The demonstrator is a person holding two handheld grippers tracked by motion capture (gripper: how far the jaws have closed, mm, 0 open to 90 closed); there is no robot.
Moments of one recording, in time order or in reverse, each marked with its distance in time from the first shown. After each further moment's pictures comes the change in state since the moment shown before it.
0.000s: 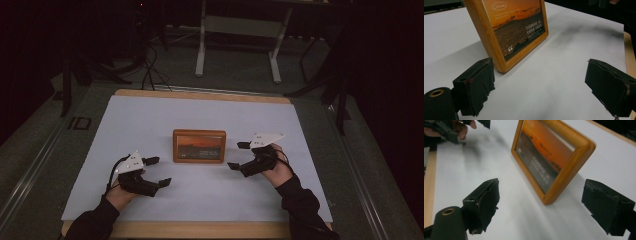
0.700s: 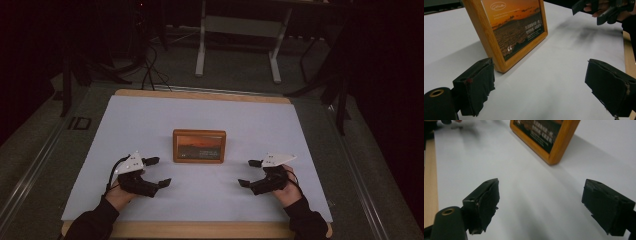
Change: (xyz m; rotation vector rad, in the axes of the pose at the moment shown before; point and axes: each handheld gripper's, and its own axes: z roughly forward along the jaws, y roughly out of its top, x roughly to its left) left arm 0.000 0.000 0.000 0.000 -0.003 0.004; right arm 0.015 -0.061 -0.017 0.015 -0.036 0.096
